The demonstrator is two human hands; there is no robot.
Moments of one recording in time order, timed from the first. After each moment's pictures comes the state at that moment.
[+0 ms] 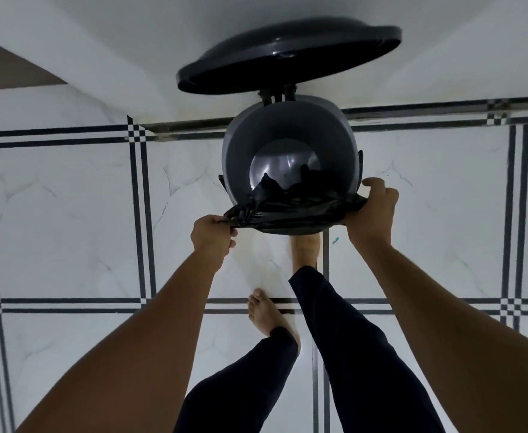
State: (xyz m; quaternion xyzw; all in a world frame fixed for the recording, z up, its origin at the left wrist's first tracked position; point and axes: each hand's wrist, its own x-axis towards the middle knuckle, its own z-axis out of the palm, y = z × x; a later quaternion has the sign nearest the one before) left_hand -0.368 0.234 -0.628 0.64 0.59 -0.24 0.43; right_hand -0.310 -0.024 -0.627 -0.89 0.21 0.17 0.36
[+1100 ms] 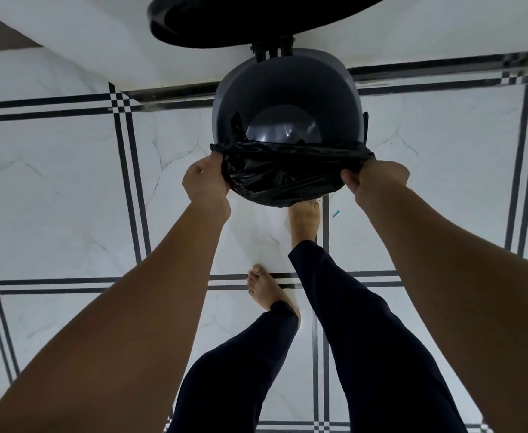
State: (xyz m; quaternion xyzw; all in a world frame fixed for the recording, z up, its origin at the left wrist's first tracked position) left_hand -0.332 0.229 -0.642 0.48 0.63 -0.06 0.61; right_hand -0.282 -0.012 -0.620 -0.80 0.42 0.32 0.30
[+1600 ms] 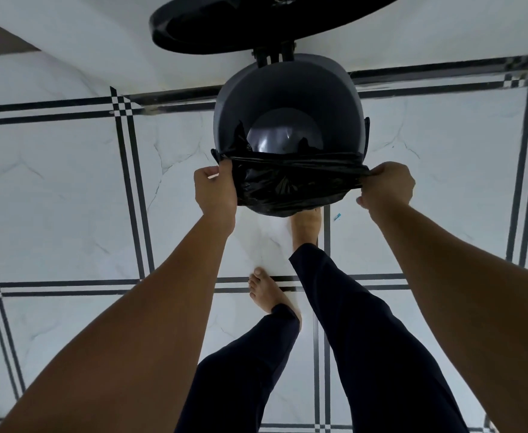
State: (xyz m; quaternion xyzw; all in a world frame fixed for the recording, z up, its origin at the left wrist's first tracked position) left_hand -0.340 0.215 -0.647 0.60 0.59 -0.08 0.53; right_hand -0.291 -0.030 -0.637 -0.79 0.46 0.25 0.33
